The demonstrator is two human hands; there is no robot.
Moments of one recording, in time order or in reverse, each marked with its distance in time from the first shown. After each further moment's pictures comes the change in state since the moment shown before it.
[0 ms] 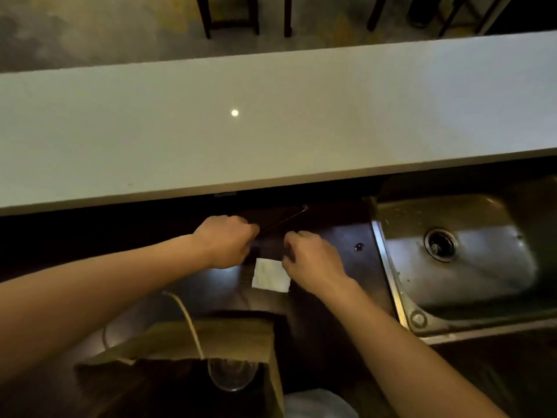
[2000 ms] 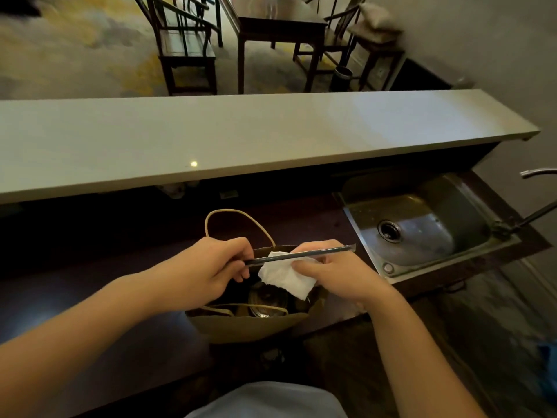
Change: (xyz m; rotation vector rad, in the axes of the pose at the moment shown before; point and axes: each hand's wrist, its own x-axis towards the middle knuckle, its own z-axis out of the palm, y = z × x) left_hand -0.264 0.001 -0.008 -0.652 0.207 0.334; right_hand -0.201 -0.148 -0.042 0.675 -0.014 0.155
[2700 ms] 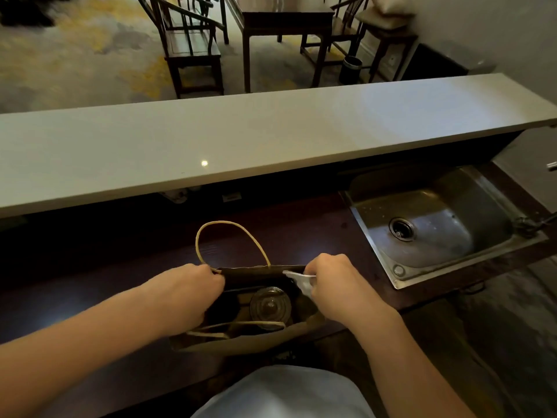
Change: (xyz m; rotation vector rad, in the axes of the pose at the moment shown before) left_hand 0.012 -0.002 0.011 0.754 -0.358 -0.288; right_hand 0.017 0.007 0.005 -0.633 0.088 0.242
